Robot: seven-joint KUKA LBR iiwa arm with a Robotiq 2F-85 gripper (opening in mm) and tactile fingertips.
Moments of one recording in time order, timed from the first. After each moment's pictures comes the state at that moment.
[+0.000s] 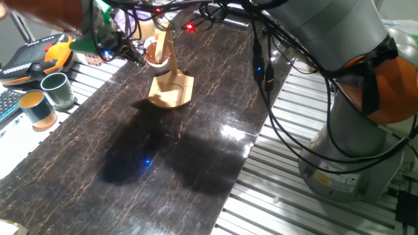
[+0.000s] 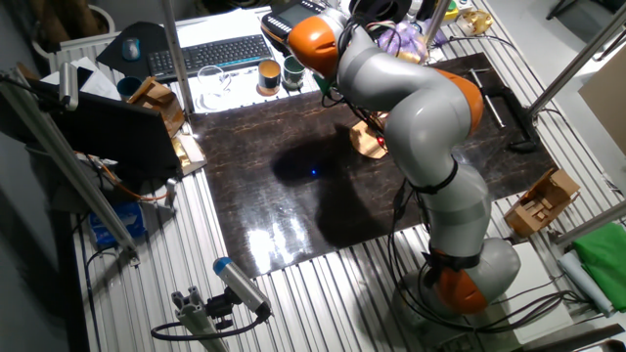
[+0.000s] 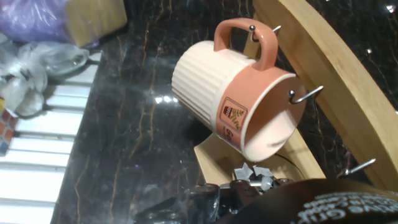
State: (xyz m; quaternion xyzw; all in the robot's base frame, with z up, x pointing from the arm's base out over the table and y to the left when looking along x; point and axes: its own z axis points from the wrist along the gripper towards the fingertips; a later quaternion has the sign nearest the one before) arm 0.640 -0.003 0.170 0.65 0.70 -0.22 0.18
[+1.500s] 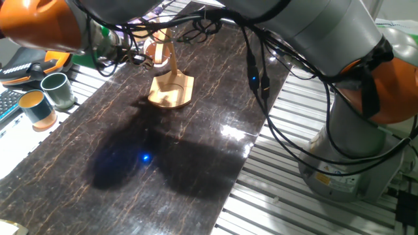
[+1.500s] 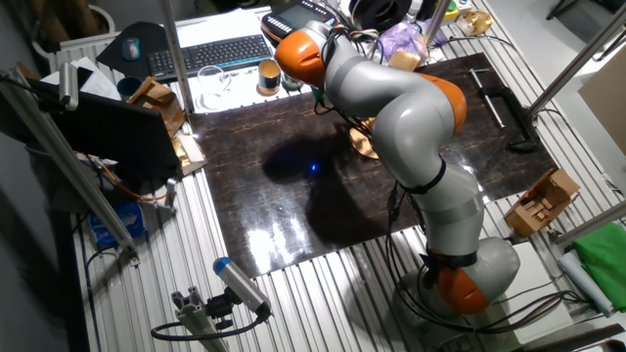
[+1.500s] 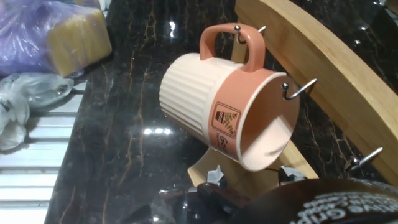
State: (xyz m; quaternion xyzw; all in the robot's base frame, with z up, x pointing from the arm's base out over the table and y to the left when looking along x) arm 0.637 -0.017 0.157 0.65 0.67 -0.26 0.22
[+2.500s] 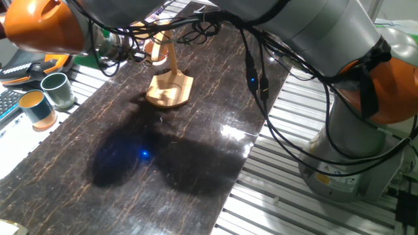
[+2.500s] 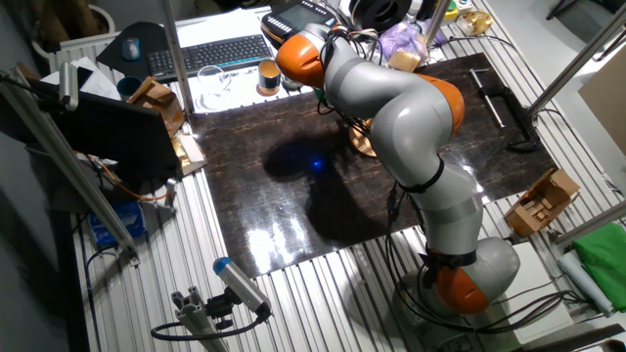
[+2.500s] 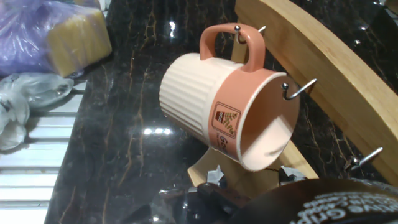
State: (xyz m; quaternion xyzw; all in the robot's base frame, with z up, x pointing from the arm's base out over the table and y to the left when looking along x) arm 0.651 -0.031 0.154 0.64 0.68 -0.27 0.24
